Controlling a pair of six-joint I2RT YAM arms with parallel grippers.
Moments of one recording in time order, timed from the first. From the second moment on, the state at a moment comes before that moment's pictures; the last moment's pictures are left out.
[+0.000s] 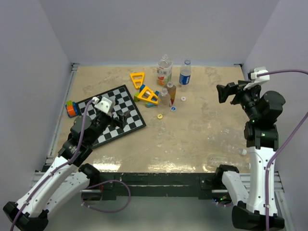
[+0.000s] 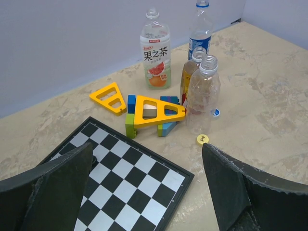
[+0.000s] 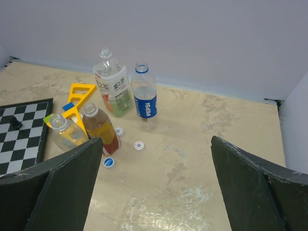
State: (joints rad) left arm -0.55 0.61 0.66 -0.07 -0.05 0.07; right arm -0.16 0.80 1.09 -0.31 -0.40 0.03
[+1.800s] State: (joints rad) left arm -0.55 0.61 0.64 -0.03 -0.03 0.07; right arm -0.32 1.25 0.93 -0.88 -0.20 -1.24
